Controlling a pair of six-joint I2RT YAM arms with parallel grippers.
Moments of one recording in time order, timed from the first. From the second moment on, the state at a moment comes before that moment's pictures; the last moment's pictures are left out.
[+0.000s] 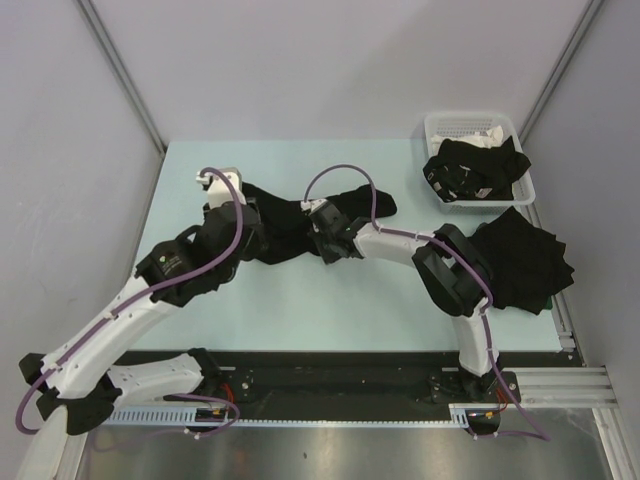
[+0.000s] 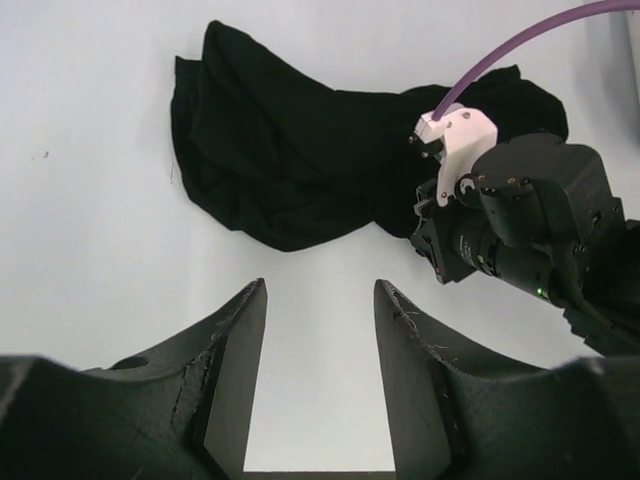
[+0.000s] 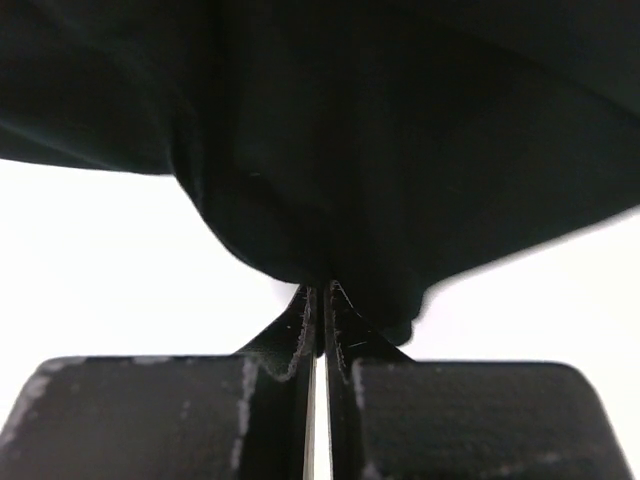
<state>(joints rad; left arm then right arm) -0.85 1.02 1.31 -0.93 -0.71 -0.60 0.80 2.06 1.41 -0.29 0.12 0.21</state>
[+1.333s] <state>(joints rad) -0.85 1.30 1.16 -0.71 -0.57 -0.58 0.40 1.63 1.47 -0.67 0.47 0.16</state>
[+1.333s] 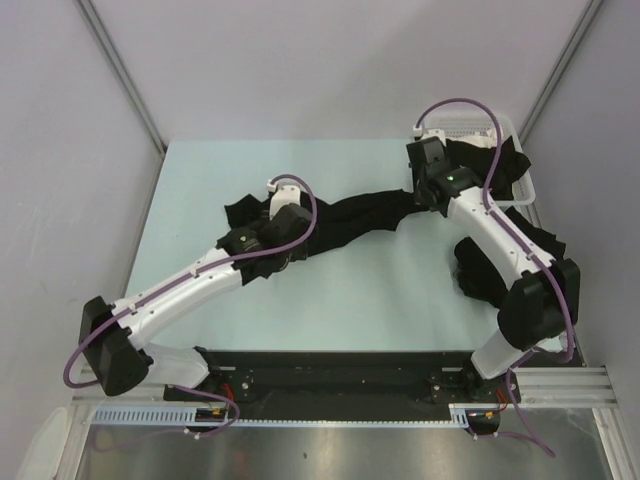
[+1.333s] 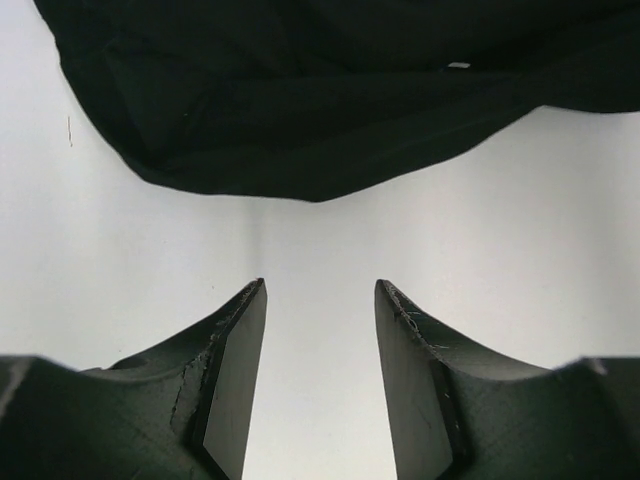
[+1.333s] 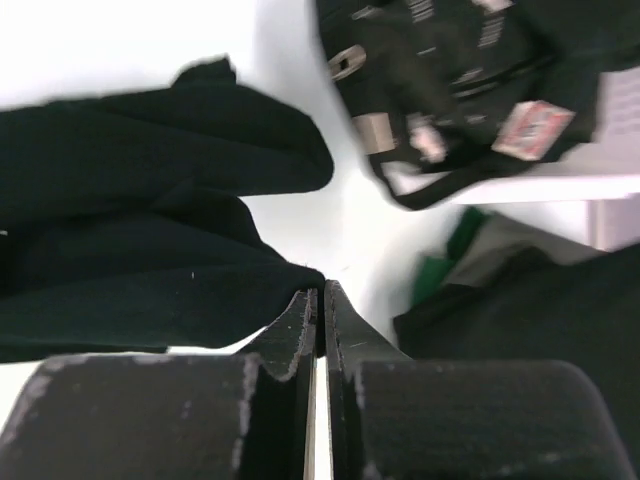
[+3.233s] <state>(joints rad) -0.54 2.00 1.59 -0.60 -0.52 -0.43 0.40 1.30 1.51 -1.09 0.55 0.31</state>
